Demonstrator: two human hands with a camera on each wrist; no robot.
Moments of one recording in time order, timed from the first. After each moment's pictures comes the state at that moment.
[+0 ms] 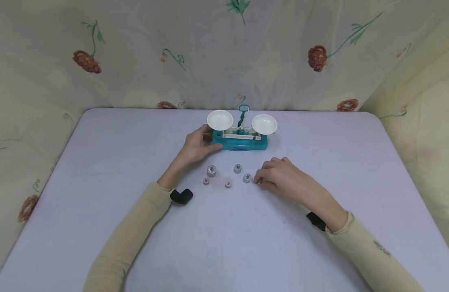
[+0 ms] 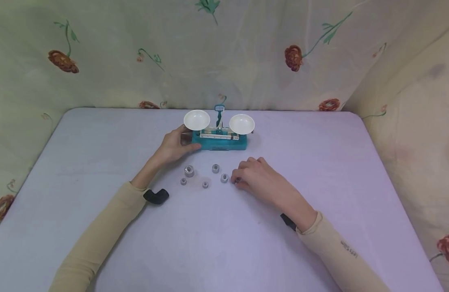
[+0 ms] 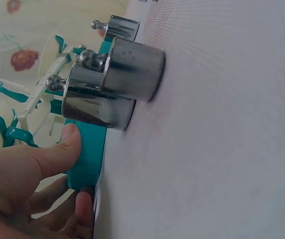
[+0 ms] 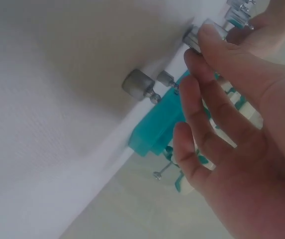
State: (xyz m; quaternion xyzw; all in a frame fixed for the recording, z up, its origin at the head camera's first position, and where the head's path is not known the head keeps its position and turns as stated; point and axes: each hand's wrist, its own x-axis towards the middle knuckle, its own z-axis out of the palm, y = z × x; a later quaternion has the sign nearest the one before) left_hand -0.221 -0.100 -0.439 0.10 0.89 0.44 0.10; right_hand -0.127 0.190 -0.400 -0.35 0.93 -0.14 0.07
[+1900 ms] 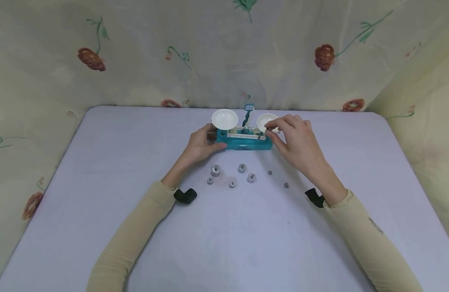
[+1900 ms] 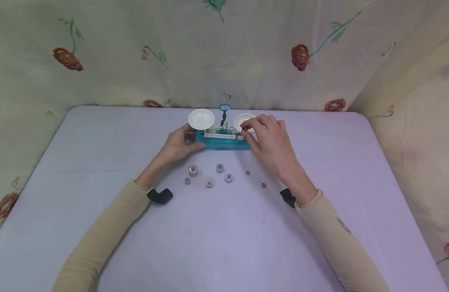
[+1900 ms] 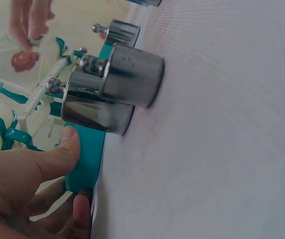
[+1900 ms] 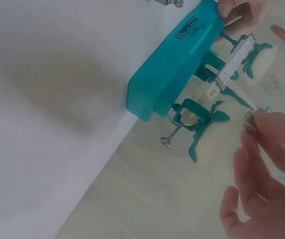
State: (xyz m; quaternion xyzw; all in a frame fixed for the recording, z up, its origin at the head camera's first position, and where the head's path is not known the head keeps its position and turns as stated) left_hand -0.220 -0.100 -0.439 0.09 0.88 0.46 0.09; right_hand -0.183 0.186 -0.378 -0.21 0.94 -0.22 -0.16
